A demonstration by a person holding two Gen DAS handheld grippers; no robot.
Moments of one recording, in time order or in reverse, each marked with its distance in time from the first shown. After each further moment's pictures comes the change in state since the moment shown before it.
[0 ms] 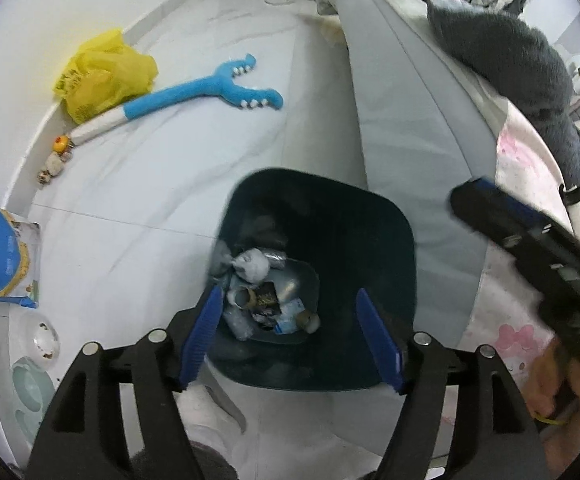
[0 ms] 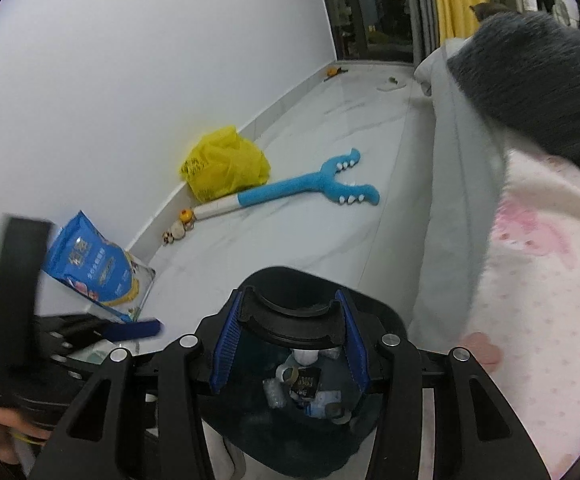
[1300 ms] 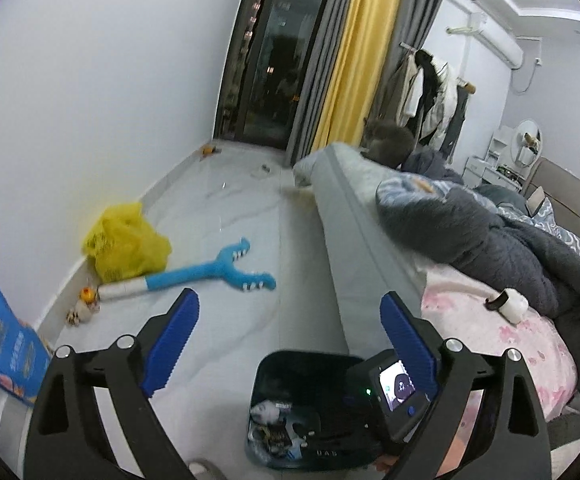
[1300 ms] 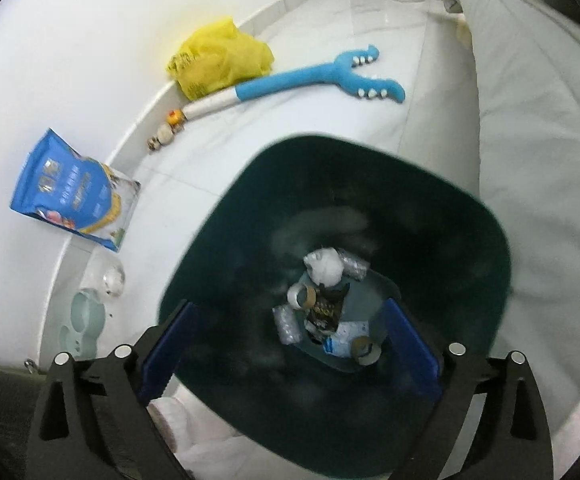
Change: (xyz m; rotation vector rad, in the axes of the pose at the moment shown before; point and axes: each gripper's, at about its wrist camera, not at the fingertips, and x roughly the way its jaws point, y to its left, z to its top) left arm -0.166 0.006 0.010 0.100 -0.640 -0.058; right arm 0.097 0.031 -0.049 0.002 0.322 -0.011
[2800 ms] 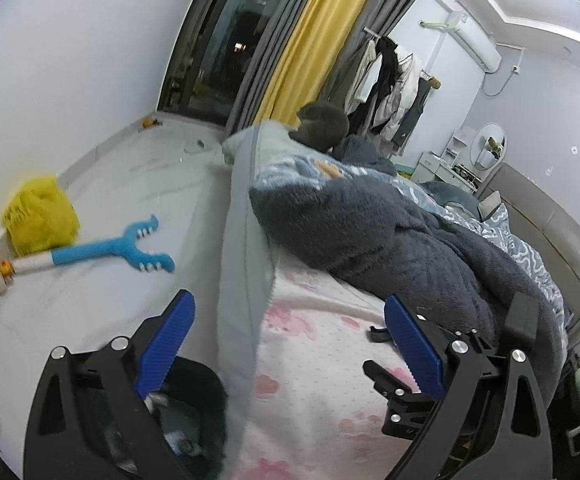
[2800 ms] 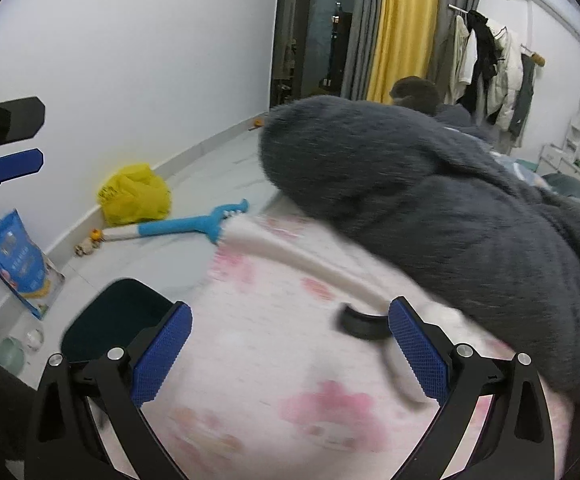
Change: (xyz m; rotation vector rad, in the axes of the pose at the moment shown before) left arm 0.070 -0.171 0.008 -0.106 0.112 -0.190; right arm -0.242 -0.178 -0.038 -0.085 -0.508 -0.342
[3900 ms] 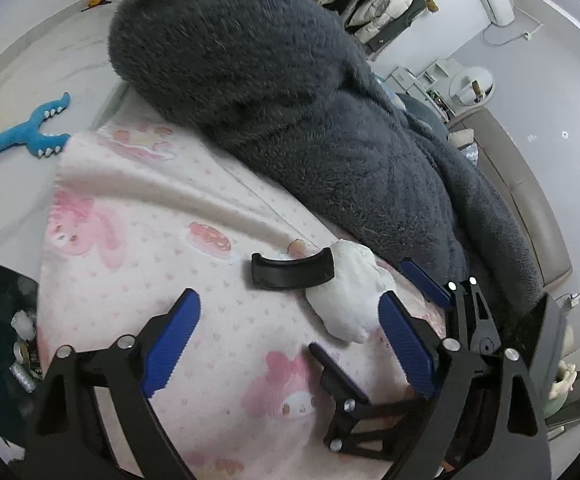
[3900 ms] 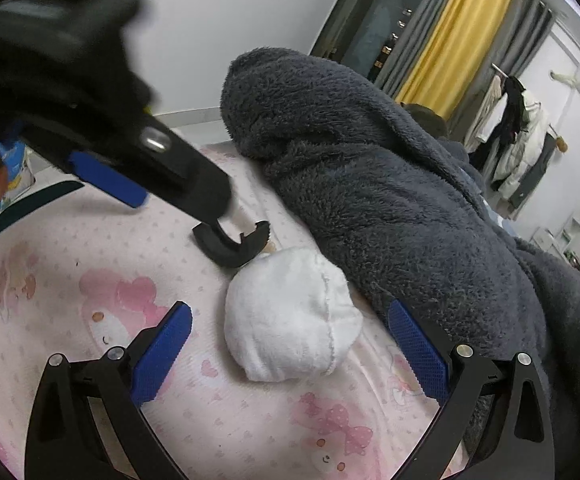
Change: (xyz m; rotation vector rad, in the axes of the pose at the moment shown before) left arm 0.155 -0.088 -0.055 -0.104 0.409 -0.202; right arm 0.022 -0.076 -0.053 -0.337 -0.028 -0.064
